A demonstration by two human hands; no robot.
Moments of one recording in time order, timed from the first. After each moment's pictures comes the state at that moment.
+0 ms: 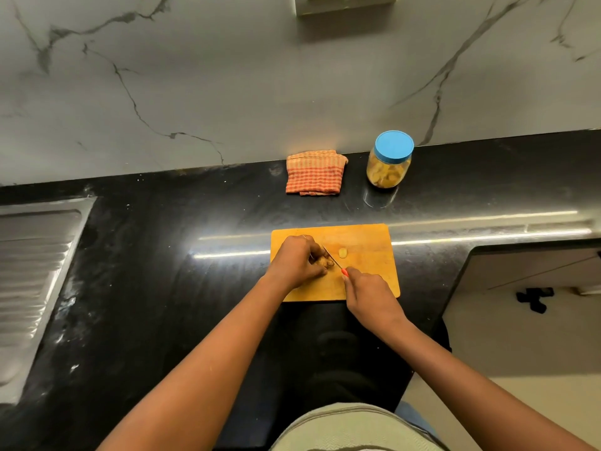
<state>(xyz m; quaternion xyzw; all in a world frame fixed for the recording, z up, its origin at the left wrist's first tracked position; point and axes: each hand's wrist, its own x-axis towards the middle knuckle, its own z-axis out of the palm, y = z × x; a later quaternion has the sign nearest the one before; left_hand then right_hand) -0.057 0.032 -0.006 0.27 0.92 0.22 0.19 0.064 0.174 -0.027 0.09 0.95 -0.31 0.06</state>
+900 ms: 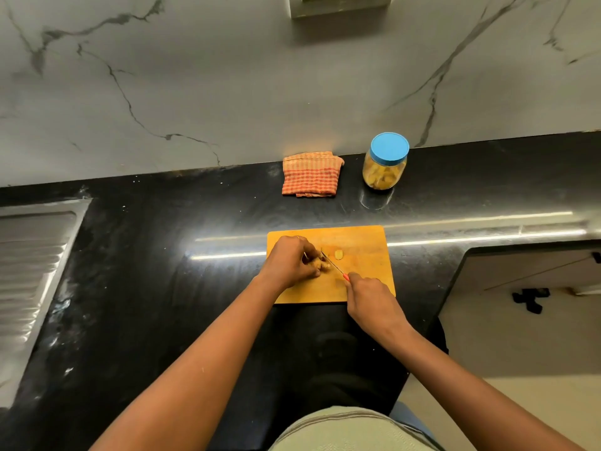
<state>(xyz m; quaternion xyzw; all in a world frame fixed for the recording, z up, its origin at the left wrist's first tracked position) -0.060 0.031 -0.003 0.25 0.92 0.21 0.21 0.070 0.180 -0.025 0.11 0.96 -0.24 0.11</state>
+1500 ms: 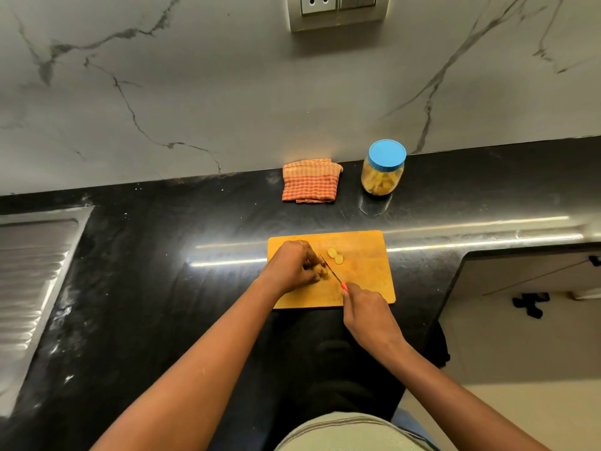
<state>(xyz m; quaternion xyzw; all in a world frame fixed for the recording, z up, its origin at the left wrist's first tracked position) -0.063 0.032 -0.001 0.28 0.91 0.18 0.23 0.084 0.164 -0.020 0.14 0.94 -0.31 0.05</state>
